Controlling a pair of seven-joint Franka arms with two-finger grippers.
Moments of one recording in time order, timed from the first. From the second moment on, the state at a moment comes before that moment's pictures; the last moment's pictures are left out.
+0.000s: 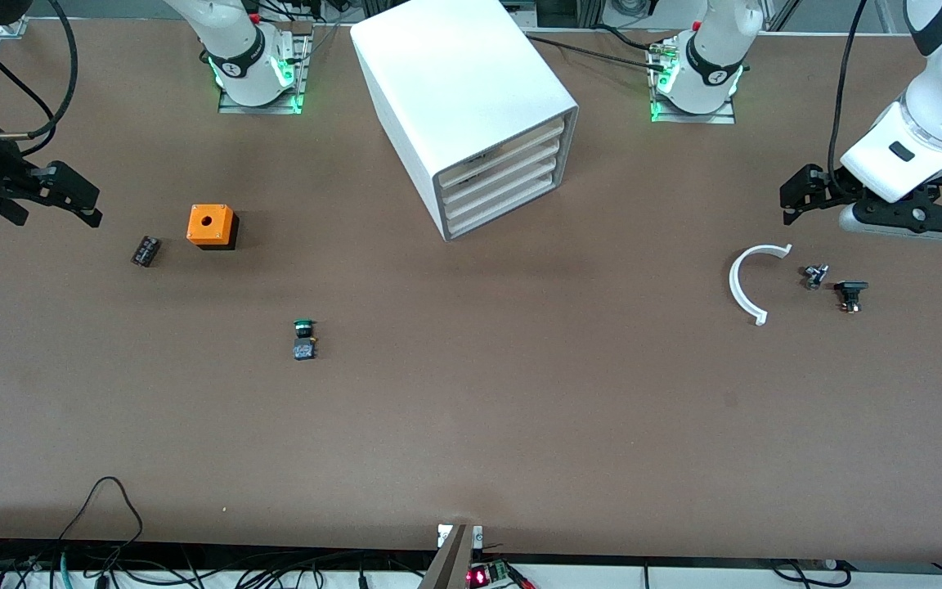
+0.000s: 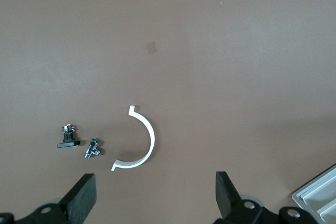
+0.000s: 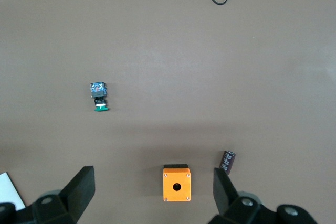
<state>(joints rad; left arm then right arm) 0.02 -0.02 -0.14 -1.71 0.06 1.71 0.00 -0.02 -0.02 0.06 -1.66 -0.03 1.75 0.05</state>
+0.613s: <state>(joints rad) 0.01 -0.02 -0.14 -1.71 0.06 1.70 0.01 -0.02 -0.02 0.06 -1.65 -0.03 1.75 0.05</state>
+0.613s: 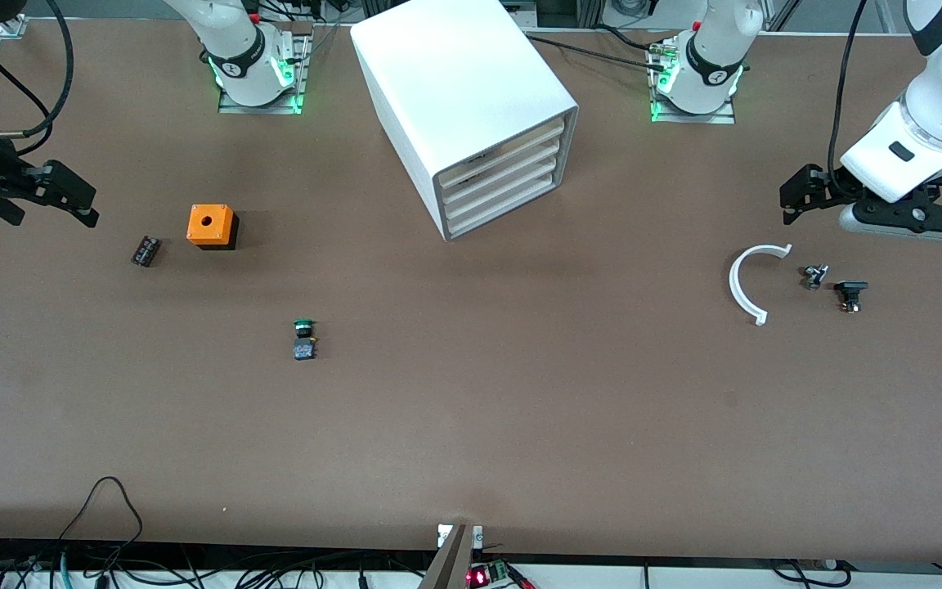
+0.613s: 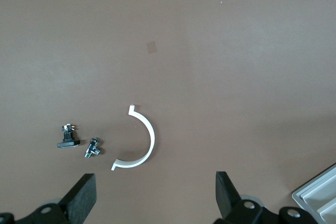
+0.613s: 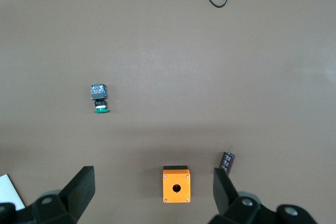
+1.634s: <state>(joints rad) -0.01 0.06 -0.15 -1.73 -0.46 1.40 0.09 0.09 0.27 0.07 -1.65 0.08 1.83 0.04</state>
